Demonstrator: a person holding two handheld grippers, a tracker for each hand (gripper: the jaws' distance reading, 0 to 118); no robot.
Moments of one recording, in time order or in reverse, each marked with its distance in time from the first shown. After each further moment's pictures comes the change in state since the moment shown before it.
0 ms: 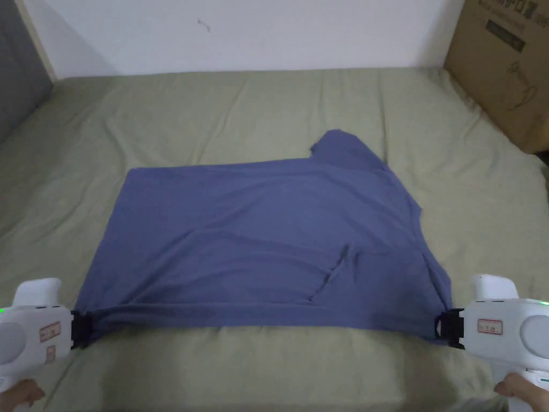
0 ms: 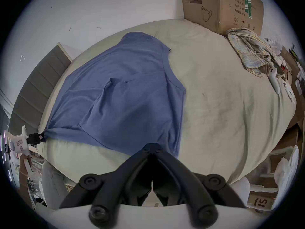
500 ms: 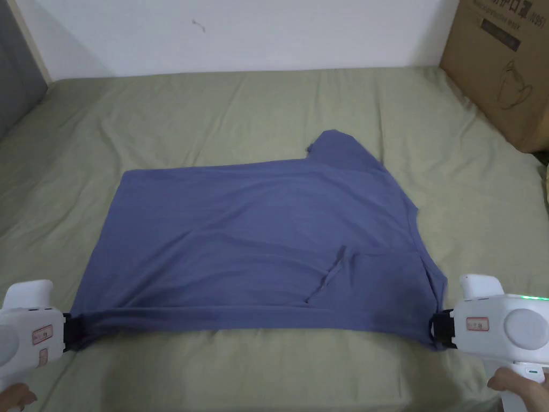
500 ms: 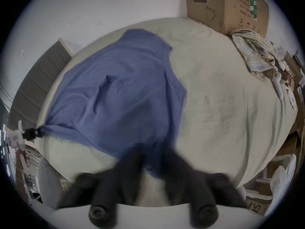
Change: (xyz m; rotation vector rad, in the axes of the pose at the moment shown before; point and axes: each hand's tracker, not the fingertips) left arm 0.003 0.003 0.006 -0.008 0.026 0.000; right arm 0.002 0.007 -0.030 -0.071 -0.043 0.064
